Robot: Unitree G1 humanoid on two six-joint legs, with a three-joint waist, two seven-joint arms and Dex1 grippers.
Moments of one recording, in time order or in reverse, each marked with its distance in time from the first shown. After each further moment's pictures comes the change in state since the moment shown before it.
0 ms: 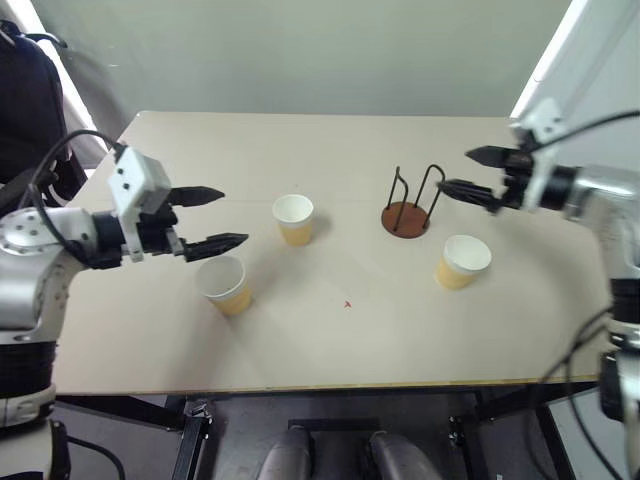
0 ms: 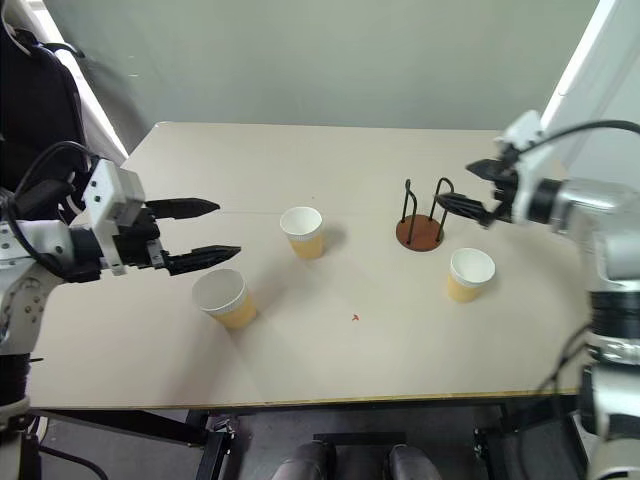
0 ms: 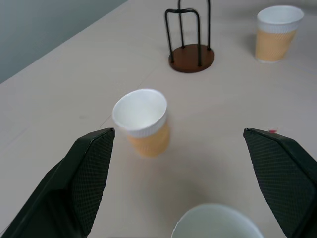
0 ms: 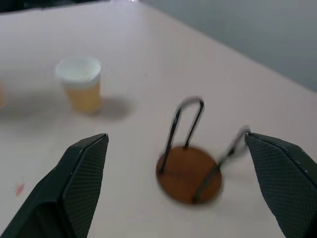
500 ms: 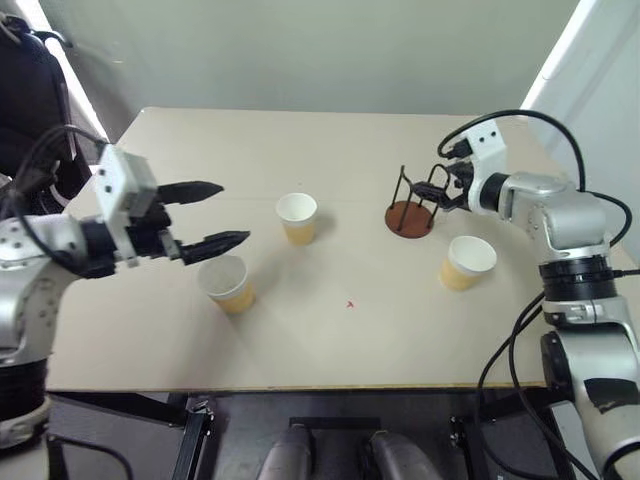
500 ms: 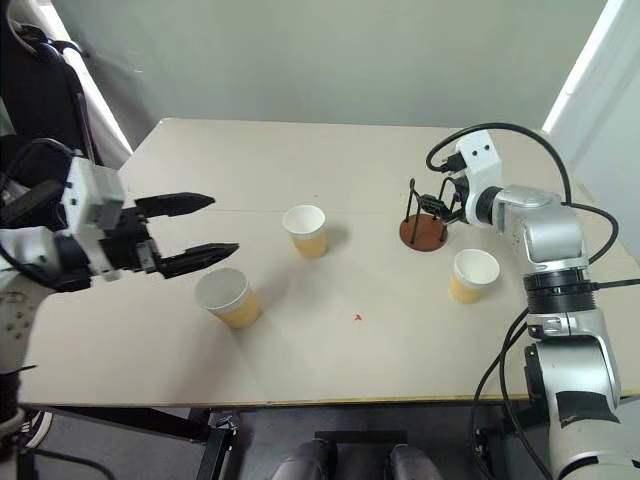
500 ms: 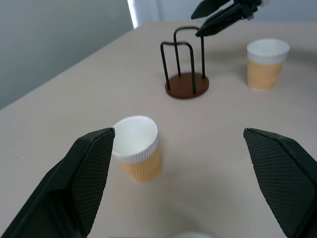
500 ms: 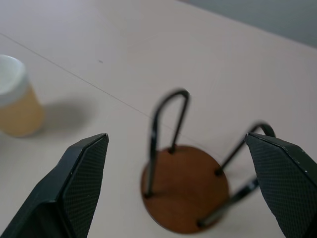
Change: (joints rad) left arm 0.095 0.012 0.120 -0.122 -0.095 0.038 0.043; right arm -0.092 0.183 0.070 0.201 -0.167 0.074 -0.272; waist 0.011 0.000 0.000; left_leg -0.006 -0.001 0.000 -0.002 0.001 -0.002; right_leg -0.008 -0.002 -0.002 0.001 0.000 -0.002
